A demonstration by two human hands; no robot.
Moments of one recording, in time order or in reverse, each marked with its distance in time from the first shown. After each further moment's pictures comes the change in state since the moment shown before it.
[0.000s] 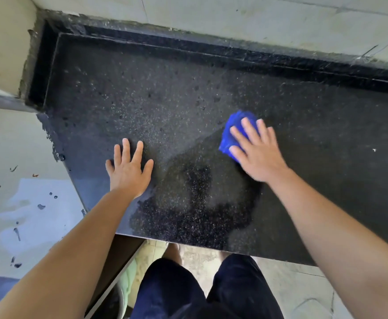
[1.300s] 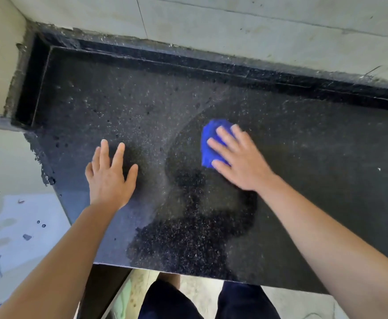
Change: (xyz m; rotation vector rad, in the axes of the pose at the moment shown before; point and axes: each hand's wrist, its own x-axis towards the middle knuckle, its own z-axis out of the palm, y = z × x) left_hand 0.037 -0.023 -0.023 -0.046 0.194 0.049; right_hand 0.055 -0.024 0.002 -0.016 0.141 -0.322
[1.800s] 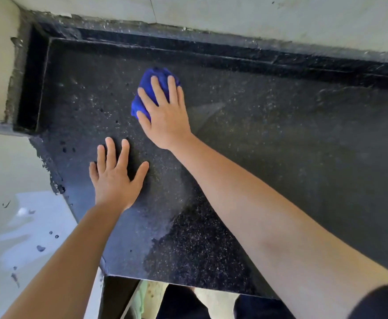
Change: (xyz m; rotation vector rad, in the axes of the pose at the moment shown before) left_hand 0.031 -0.020 0.010 0.037 -0.084 -0.062; right_hand 0.205 -0.144 -0.012 0.158 0.057 0.191
